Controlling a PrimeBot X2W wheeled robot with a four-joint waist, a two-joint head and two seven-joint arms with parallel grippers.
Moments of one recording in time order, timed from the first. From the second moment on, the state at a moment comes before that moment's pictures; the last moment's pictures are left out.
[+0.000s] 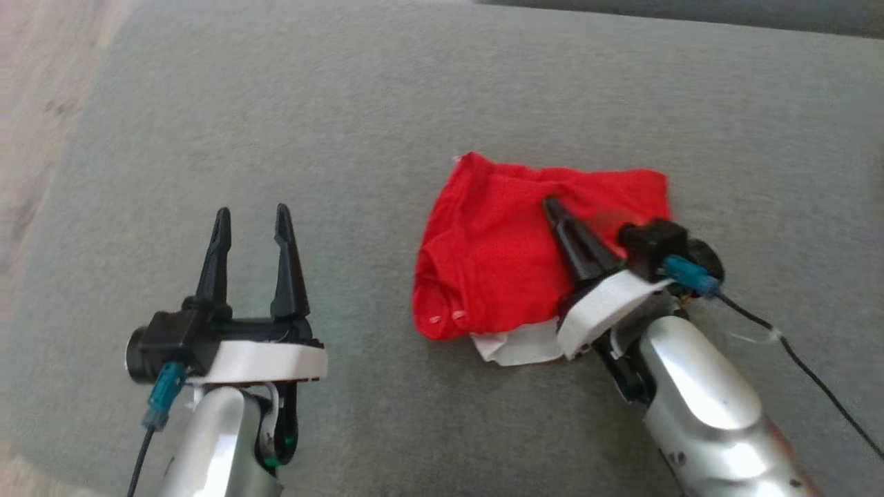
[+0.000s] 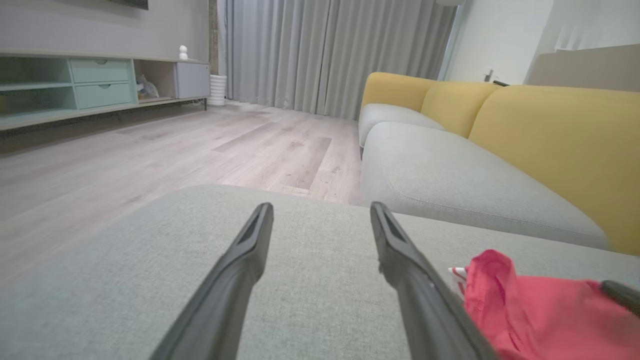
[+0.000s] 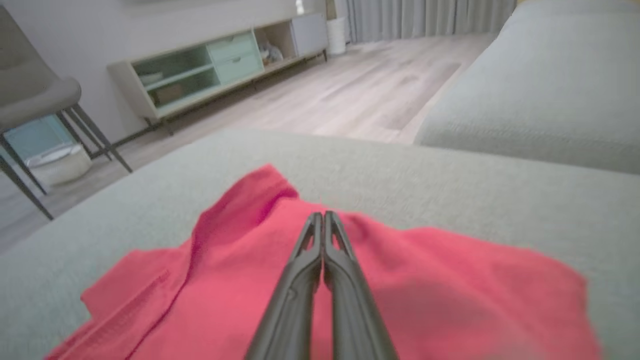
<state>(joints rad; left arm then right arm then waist) -0.23 0.04 -0.19 0.22 -0.29 0.03 -0.26 -0.45 -0.06 0.42 0.56 0.23 0.12 -0.15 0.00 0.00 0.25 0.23</state>
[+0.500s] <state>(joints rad) -0.24 0.04 -0.20 0.23 -0.31 0.04 -0.26 -0.59 -0.07 0.79 0.69 0.42 0.12 -0.16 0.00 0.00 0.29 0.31</state>
